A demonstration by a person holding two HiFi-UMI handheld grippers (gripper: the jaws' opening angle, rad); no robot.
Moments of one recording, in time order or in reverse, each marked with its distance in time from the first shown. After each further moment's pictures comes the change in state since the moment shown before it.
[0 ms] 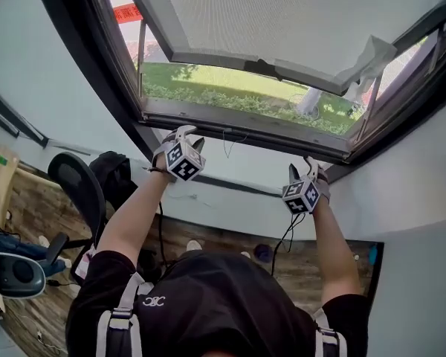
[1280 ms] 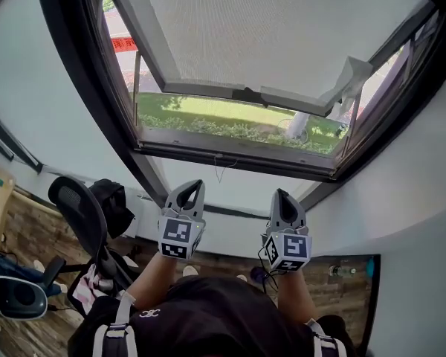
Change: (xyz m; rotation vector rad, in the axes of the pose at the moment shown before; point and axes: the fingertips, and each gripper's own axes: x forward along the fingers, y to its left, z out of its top) left arm -0.188 -0.038 0.099 -0.542 -0.492 0.094; right arm -0.177 -0.012 0.124 0.791 -0.537 -0.026
